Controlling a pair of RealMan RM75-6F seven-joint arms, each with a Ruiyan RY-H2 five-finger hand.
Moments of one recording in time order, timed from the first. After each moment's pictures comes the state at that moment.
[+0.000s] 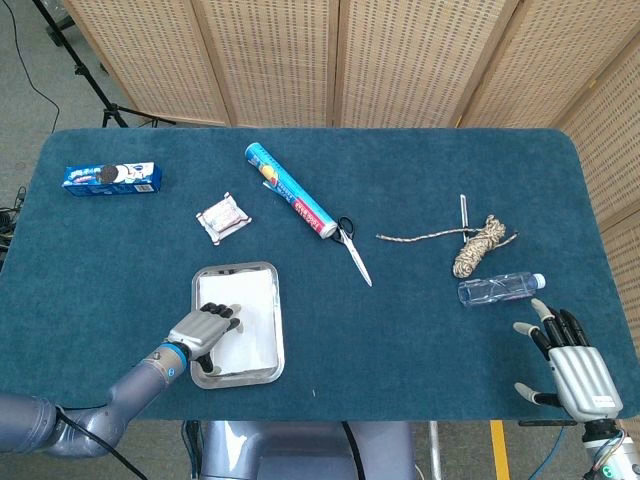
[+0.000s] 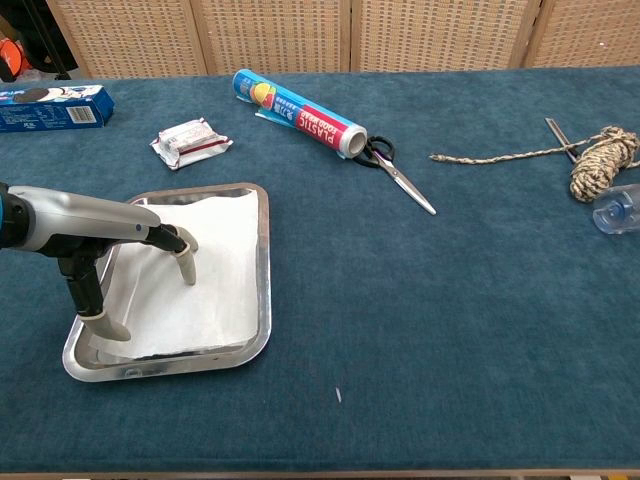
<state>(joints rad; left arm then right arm) -1.08 -1.26 0.14 -1.99 0.46 0.84 0.51 0.08 -1.01 -0.02 -1.76 -1.57 1.40 -0.03</state>
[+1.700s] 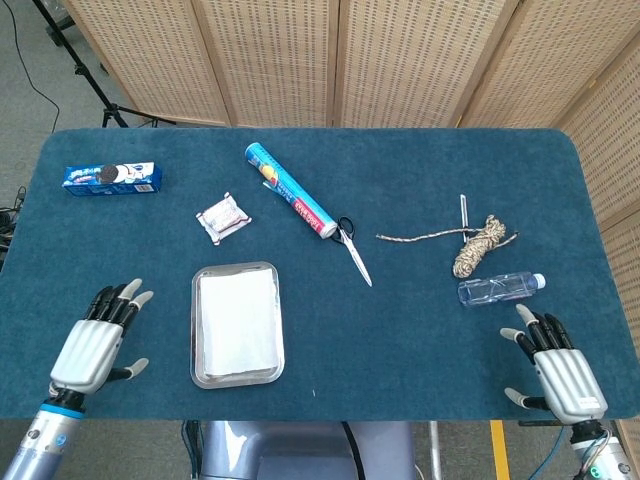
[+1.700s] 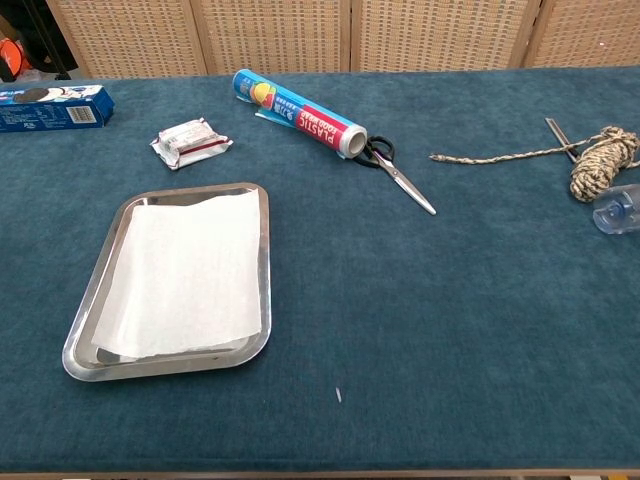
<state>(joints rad) -0.38 -1.18 0.27 -1.94 1.39 1.59 0.31 0.09 -1.04 -0.04 -1.77 -1.59 1.37 -0.07</state>
